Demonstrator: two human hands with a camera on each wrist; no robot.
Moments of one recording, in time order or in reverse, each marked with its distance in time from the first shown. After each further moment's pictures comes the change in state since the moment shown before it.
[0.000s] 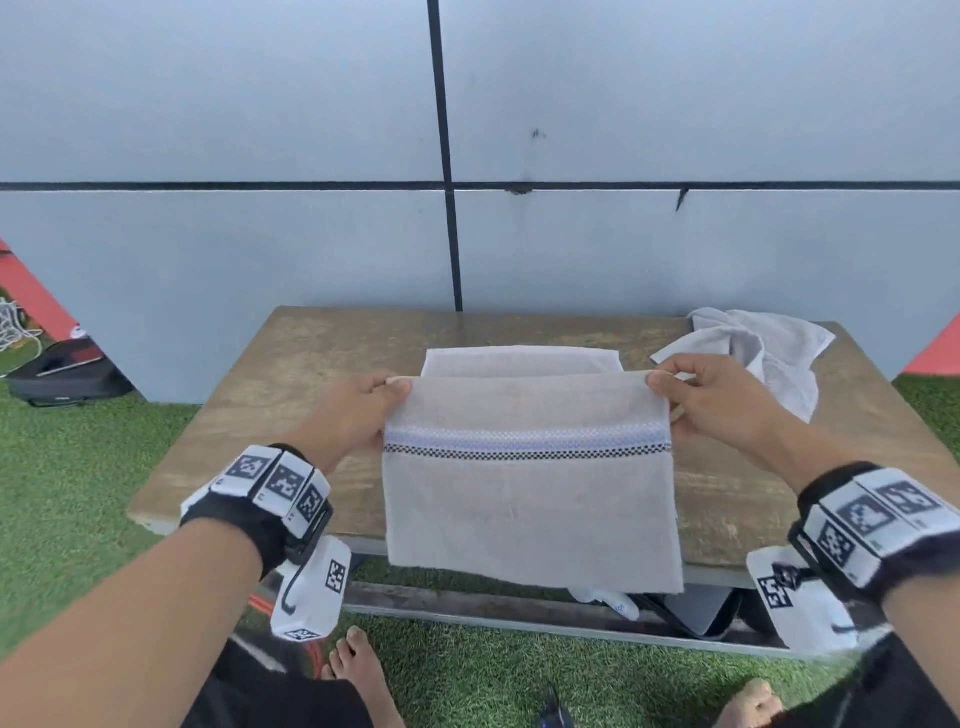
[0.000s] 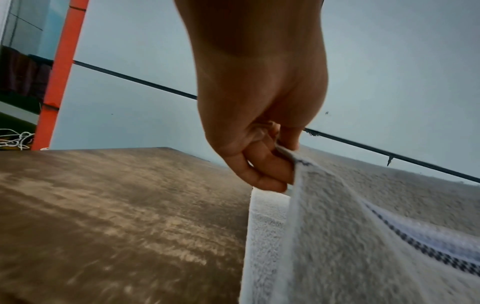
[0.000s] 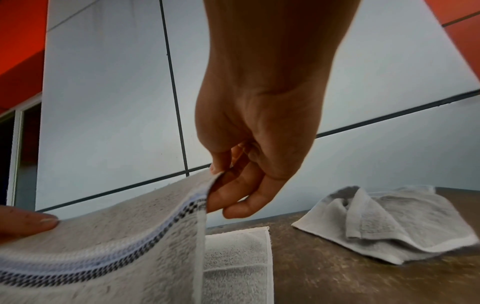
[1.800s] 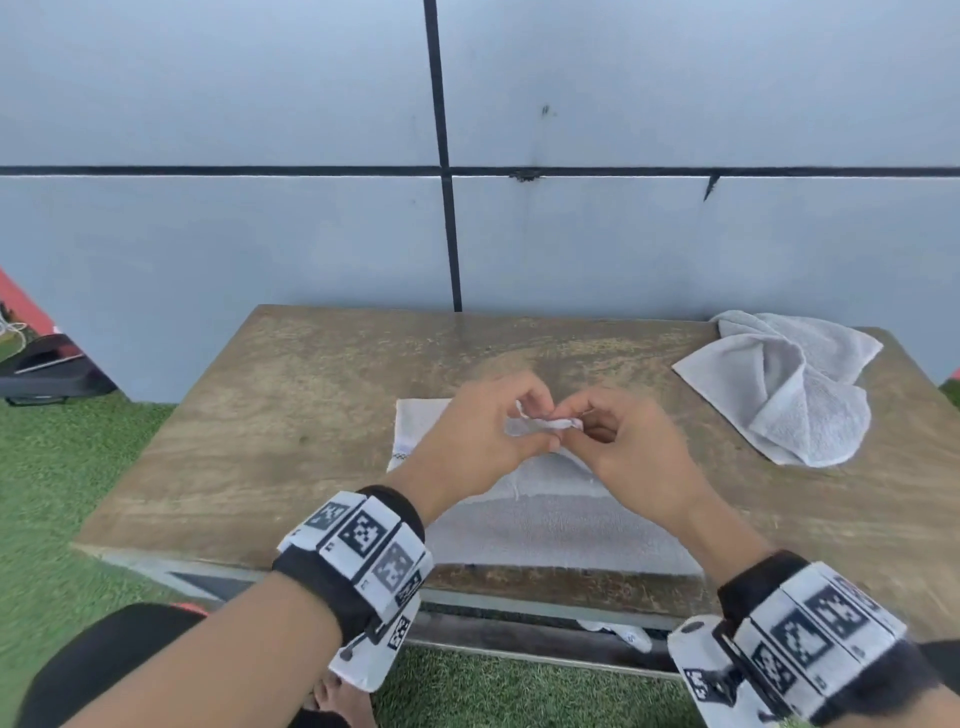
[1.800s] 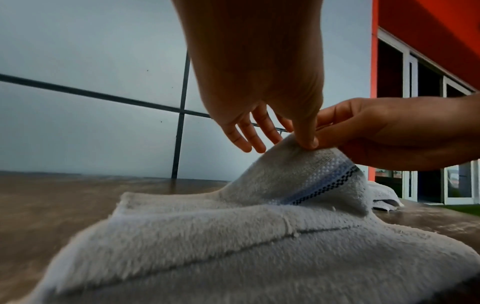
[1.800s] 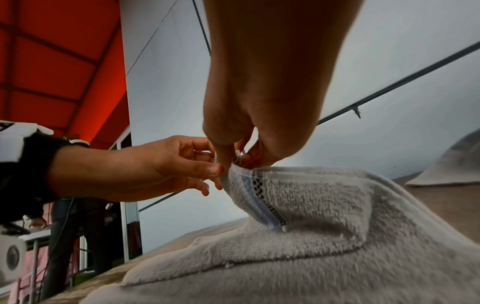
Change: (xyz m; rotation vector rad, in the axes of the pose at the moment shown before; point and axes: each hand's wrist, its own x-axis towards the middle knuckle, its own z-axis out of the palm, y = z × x) left_hand 0.021 0.035 0.102 0.239 -0.117 0.642; right_hand 0.012 -0.001 0.091 0.121 -0.103 -0.343
